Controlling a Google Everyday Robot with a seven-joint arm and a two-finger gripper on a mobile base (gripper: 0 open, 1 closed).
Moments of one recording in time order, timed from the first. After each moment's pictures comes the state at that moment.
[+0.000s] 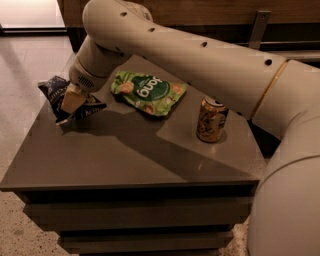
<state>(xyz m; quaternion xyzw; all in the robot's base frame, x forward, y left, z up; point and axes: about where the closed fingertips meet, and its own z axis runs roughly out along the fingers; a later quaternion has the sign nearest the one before) 0.596 0.223 0.874 -0.66 0.67 0.18 0.30</state>
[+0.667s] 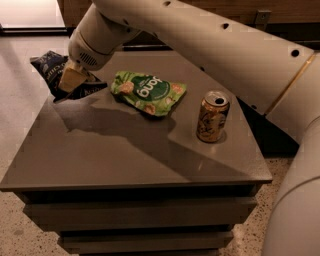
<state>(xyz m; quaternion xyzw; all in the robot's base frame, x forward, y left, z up) 0.603 0.213 0.937 -0.67 0.64 0.16 0.35</state>
